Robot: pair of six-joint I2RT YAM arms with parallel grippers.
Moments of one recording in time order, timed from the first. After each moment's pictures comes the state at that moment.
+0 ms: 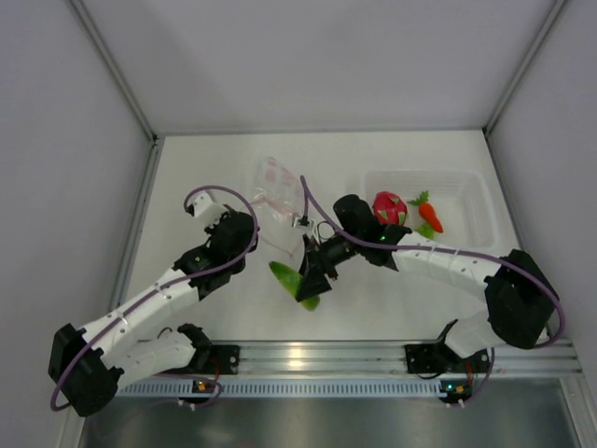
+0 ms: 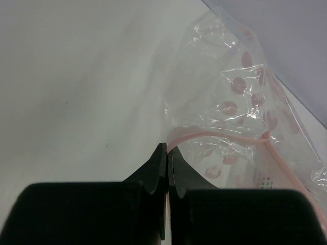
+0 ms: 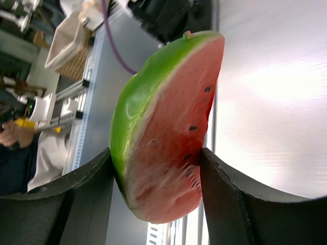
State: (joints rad) left arm -0.71 1.00 0.74 -0.26 -0.79 -1.04; right arm 0.86 1.45 0.94 -0.05 -1.05 0.25
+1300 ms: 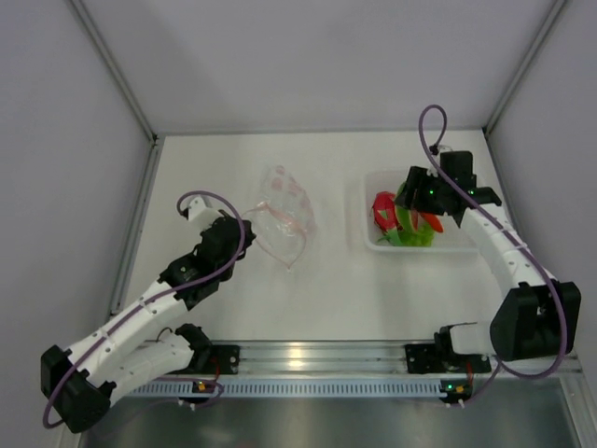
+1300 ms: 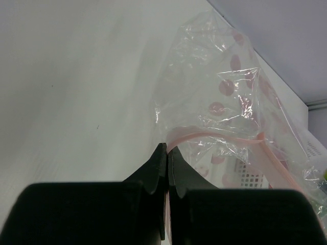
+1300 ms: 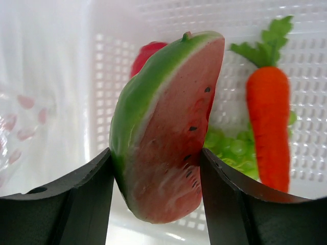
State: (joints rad) left arm -0.70 0.87 0.71 -0.32 -0.64 -1.03; right arm 0.13 1.30 1.08 -0.54 -0.19 0.29
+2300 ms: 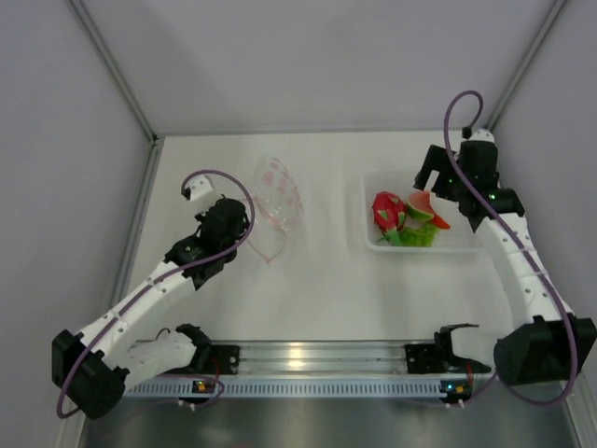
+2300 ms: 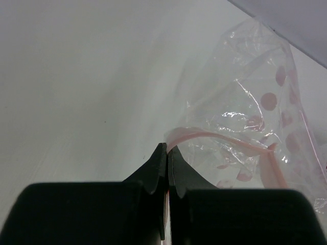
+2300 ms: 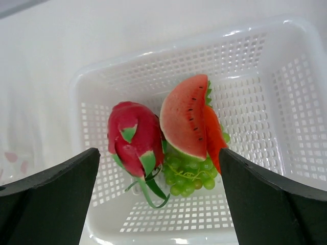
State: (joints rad) left arm -0.61 0.99 0.82 -0.37 -0.69 -0.81; right arm 0.09 1.25 1.18 -0.56 0.11 0.34
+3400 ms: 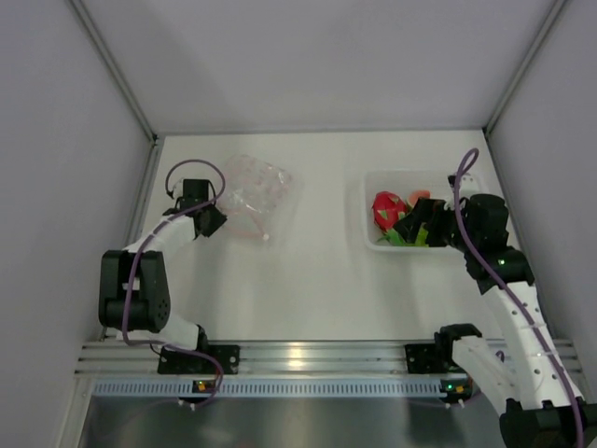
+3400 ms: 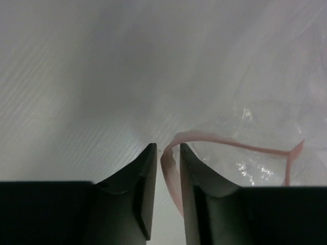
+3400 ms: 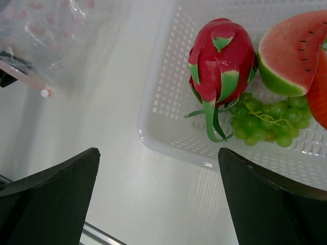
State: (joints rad) left arm -0.05 1.50 0.88 -0.27 -0.16 -0.79; right arm 0.11 0.78 0.83 -0.55 -0.33 0.30
